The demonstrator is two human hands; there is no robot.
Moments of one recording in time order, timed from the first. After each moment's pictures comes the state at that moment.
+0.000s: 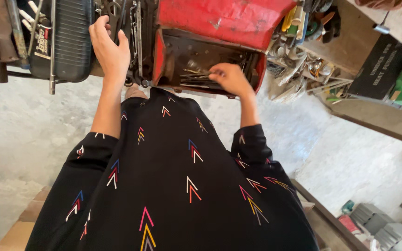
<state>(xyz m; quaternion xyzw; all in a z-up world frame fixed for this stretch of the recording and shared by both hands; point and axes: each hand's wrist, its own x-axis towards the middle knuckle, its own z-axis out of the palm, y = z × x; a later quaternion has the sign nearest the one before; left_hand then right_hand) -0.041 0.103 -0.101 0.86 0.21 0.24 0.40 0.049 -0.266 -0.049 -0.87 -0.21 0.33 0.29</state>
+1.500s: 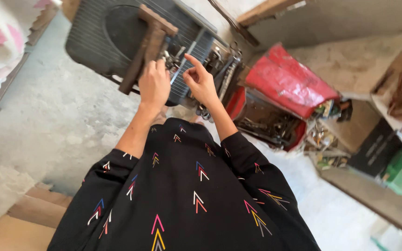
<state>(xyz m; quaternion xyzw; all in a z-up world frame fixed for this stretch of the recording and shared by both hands) -0.116 0.278 -0.033 0.90 0.29 0.11 0.30 -0.007 0.132 -0.034 -0.75 -0.22 0.32 0.53</state>
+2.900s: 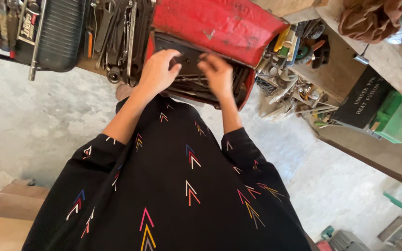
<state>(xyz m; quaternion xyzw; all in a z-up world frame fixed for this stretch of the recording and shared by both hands) -0.019 -0.024 -0.035 0.88 0.09 0.02 0.47 0.059 -0.249 -0.080 -0.84 -0.15 0.22 0.48</state>
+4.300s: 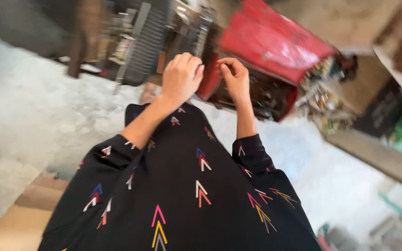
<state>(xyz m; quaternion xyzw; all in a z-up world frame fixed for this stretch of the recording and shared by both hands) -0.057 0.128 0.003 0.89 0.09 0.17 0.40 0.036 -0.082 -0.057 -0.75 -0.02 0.28 0.60</state>
